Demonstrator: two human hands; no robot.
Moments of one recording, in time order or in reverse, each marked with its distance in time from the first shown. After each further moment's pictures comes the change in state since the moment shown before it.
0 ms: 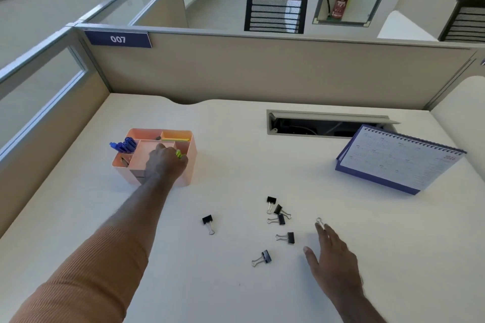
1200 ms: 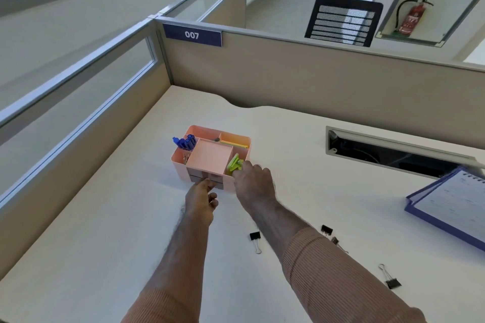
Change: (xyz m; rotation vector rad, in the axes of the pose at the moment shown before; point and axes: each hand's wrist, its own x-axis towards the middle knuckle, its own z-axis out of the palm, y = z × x) left_hand -0.035 -0.062 0.033 -1.592 -0.044 -0.883; right_hand 0.101 -0.338 -0.042 -0.215 0.048 -0.672
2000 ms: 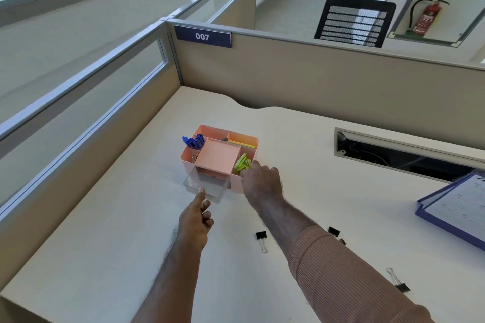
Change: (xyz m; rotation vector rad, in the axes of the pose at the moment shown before) left_hand -0.016 -0.019 -0.055 -0.067 -0.025 -0.009; right_hand 0.004 0.004 0.002 -0.019 -0.013 -0.007
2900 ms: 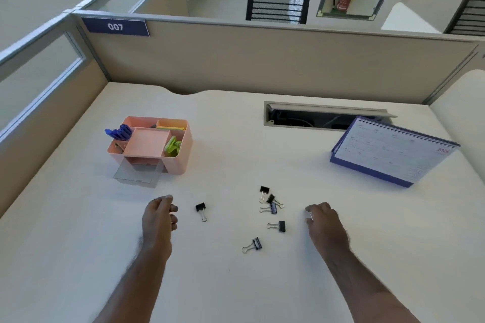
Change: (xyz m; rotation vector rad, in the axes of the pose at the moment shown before) left_hand -0.087 -0.066 0.019 0.432 -0.065 0.352; right_hand -0.257 0.224 0.099 0.387 -0.063 0.698
